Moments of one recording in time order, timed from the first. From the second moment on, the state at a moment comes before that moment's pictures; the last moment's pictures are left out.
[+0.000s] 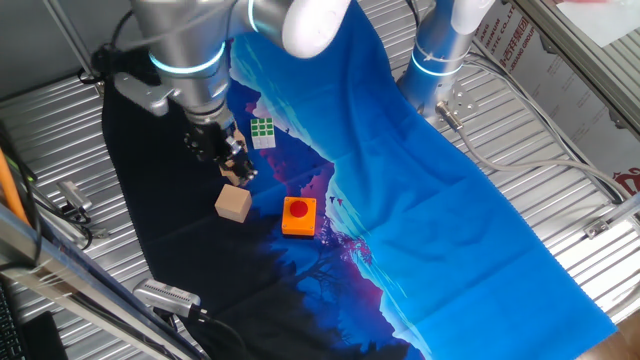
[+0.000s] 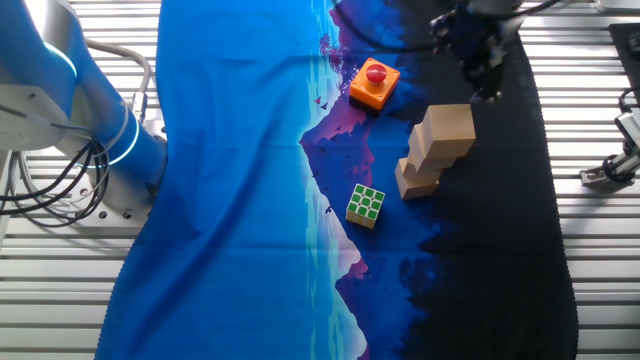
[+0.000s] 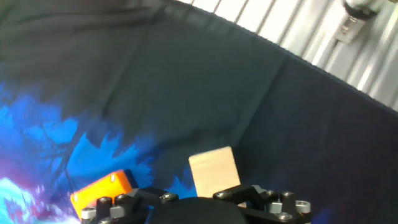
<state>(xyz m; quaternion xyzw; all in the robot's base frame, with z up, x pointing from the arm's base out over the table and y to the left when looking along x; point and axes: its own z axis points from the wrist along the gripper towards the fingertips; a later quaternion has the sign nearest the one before) 0.570 0.085 0.186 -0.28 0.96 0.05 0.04</state>
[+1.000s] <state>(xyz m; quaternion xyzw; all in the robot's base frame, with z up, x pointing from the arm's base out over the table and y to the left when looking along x) 0.585 0.079 0.125 -0.30 0.95 -0.02 -0.01</state>
